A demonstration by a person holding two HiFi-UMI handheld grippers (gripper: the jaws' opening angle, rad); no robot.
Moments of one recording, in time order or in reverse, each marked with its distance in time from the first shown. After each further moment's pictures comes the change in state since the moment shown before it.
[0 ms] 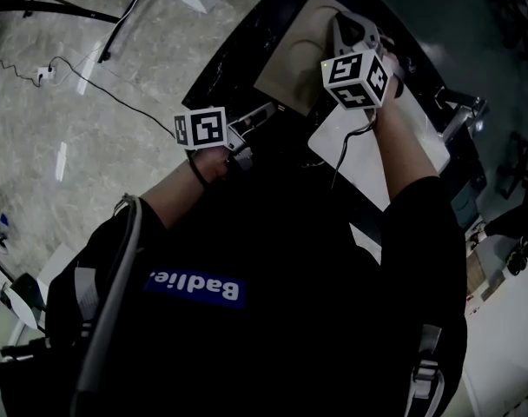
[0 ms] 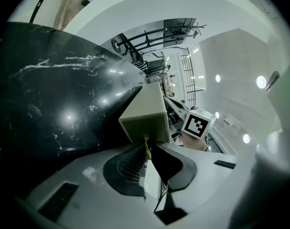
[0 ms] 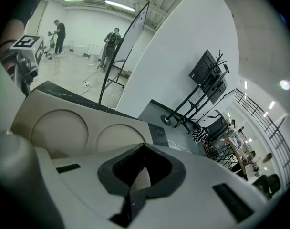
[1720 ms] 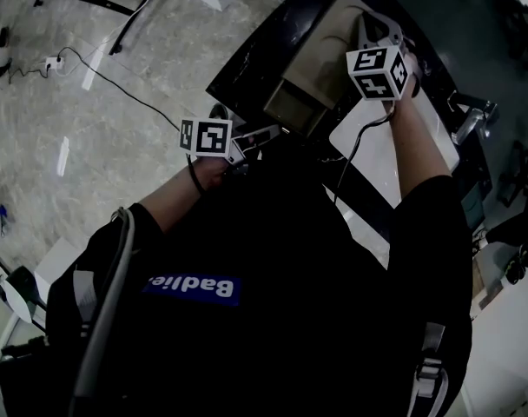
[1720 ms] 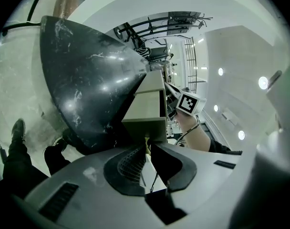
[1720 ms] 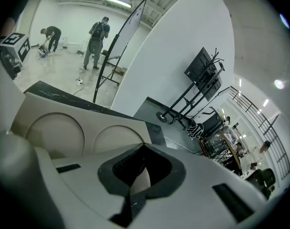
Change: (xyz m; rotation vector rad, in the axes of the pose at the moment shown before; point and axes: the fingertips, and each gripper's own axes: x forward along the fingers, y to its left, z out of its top) left arm -0.057 0.009 -0.053 -0.034 0.166 -0.013; right arm 0.003 -0.002 -0.001 0.032 0.039 -0.056
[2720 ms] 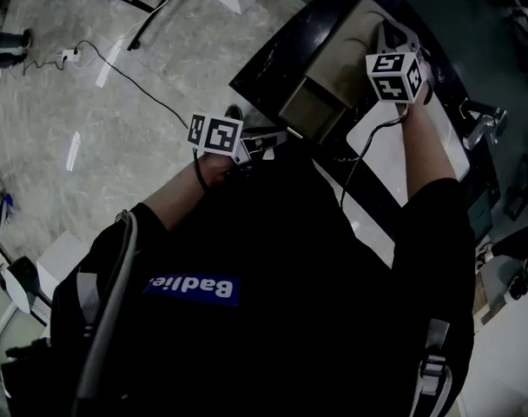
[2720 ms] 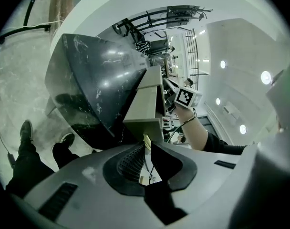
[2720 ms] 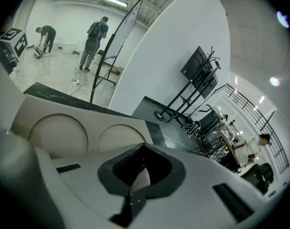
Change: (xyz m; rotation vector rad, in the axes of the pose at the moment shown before) left arm -0.030 0.002 -0.020 0.024 0.088 0.030; right arm -0.004 0.001 -0.005 0.039 0.014 -0.031
